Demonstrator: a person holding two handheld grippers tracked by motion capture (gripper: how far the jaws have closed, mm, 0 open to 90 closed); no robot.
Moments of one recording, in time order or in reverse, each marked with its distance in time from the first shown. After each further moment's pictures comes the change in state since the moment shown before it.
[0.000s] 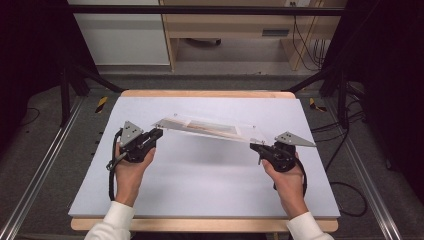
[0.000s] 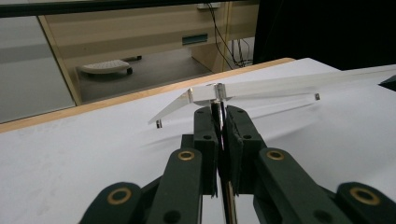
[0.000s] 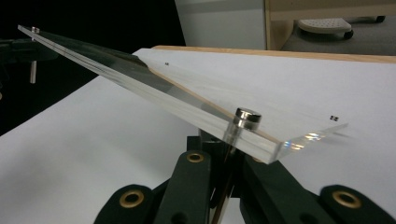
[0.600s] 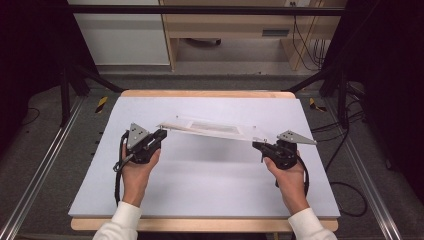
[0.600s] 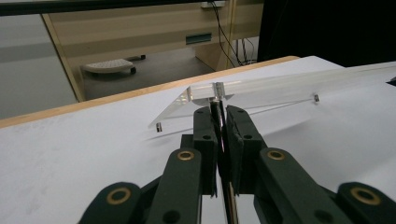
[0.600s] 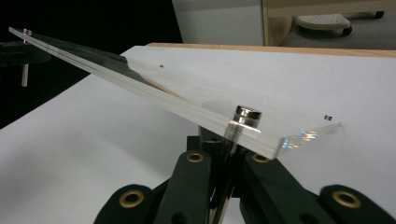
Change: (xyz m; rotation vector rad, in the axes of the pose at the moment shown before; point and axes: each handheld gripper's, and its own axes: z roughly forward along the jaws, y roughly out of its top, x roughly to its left) left arm -0.008 -0.009 0.010 -0.001 0.020 0.000; right arm -0.018 -0.005 0.007 0.008 -0.001 0.008
